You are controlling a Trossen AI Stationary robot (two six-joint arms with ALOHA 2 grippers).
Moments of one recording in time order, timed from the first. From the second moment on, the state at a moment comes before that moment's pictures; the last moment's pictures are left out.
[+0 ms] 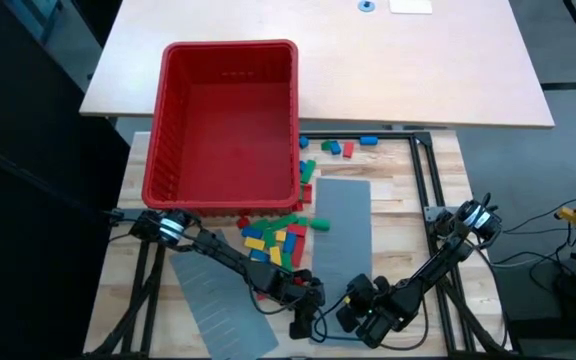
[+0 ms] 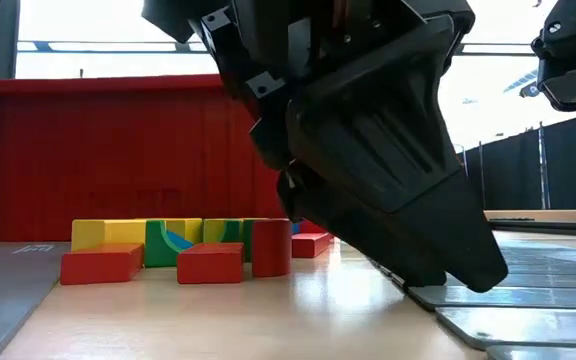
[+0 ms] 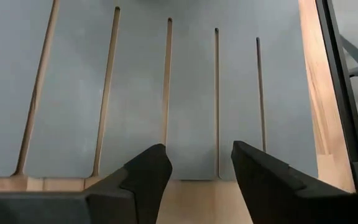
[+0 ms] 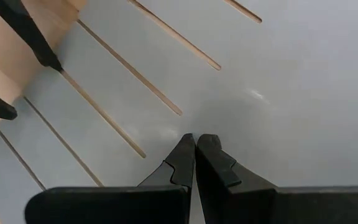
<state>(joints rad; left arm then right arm) -0.41 2.27 1.58 -0.22 0.00 -0.47 0.79 1.90 1.10 -0.55 0.40 1.73</state>
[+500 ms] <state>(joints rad) -0.41 2.33 1.59 -0.21 0.05 -0.48 0.79 1.90 1.10 -0.54 0.40 1.73</state>
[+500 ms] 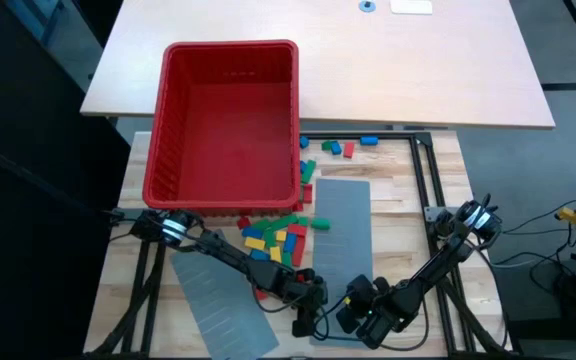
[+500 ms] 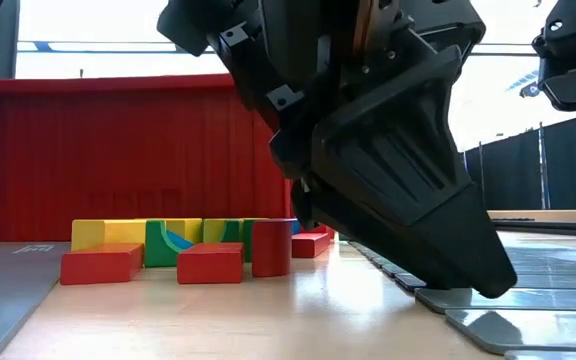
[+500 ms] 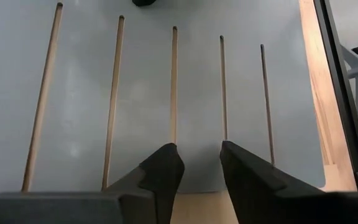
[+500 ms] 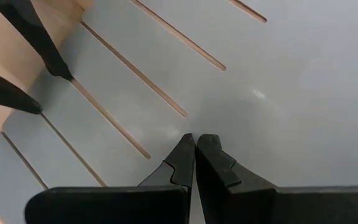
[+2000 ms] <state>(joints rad) -0.42 2.29 1.62 -0.20 0.12 -0.43 0.85 1.76 0.96 -0.82 0.18 1.84</state>
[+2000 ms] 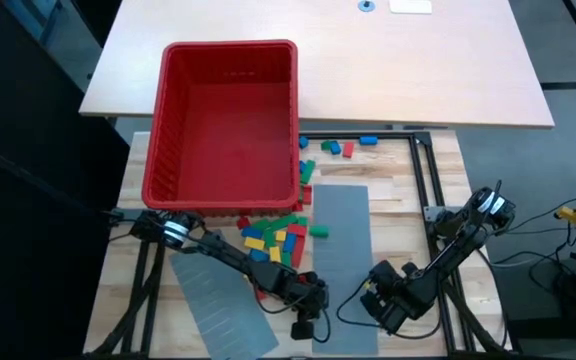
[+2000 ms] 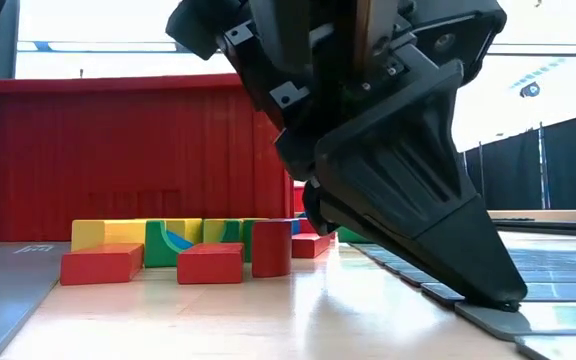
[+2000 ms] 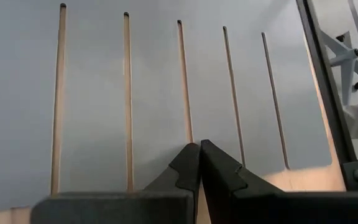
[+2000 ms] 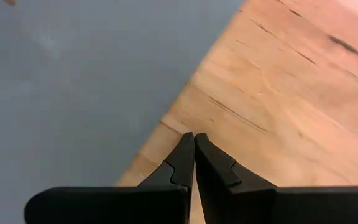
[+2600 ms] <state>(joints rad) -0.42 2.29 1.86 -0.36 0.07 -0.29 0.81 1.76 0.96 -0.61 0.24 1.77</state>
